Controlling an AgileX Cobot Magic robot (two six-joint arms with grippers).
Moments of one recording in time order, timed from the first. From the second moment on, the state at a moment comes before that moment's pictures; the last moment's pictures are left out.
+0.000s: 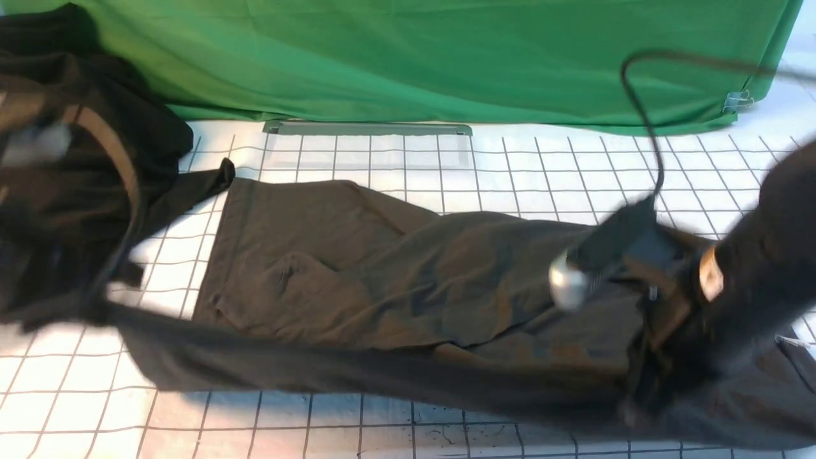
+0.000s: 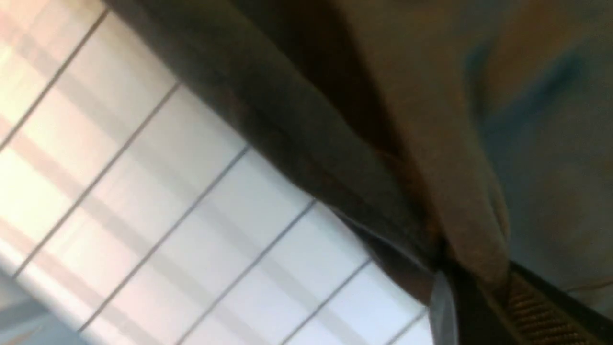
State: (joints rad) right arm 0.57 1.45 -1.12 0.03 1.08 -0.19; left arm -0.23 1.16 -1.12 0.06 1.11 -0.26
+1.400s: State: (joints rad) right arm 0.07 2.10 -1.80 0.09 1.21 -0.22; left arm -0.05 2.32 -2.10 0.06 1.11 -0.14
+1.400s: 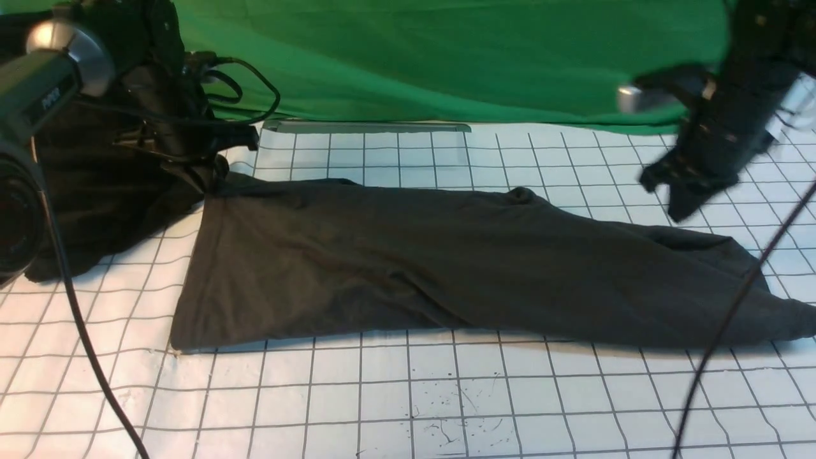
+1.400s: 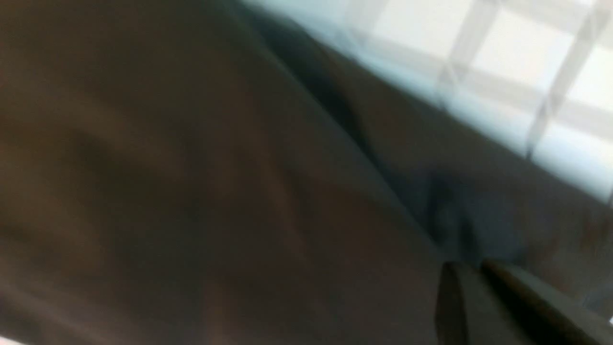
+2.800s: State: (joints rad) right arm 0.02 2.21 -1.80 0.07 0.87 -0.28; left arm -0.05 2.32 -2.11 0.04 1.07 -0.09
